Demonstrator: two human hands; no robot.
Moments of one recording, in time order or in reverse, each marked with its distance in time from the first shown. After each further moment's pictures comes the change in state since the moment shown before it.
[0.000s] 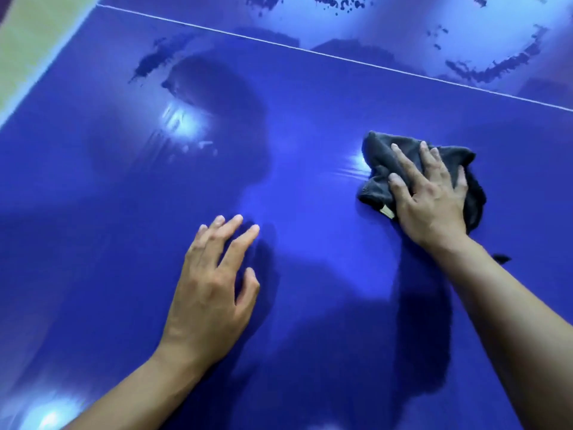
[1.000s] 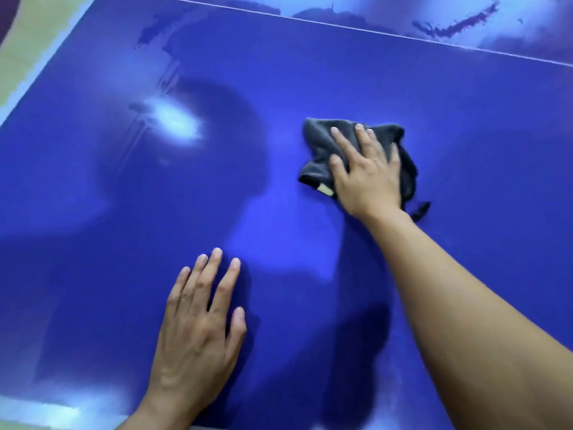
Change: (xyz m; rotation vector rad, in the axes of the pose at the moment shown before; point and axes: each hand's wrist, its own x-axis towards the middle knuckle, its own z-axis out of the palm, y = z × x) left_hand -0.176 0.028 -0.006 0.275 -0.084 0.038; right_hand -0.107 -0.043 0.011 0.044 -0.001 -0.062
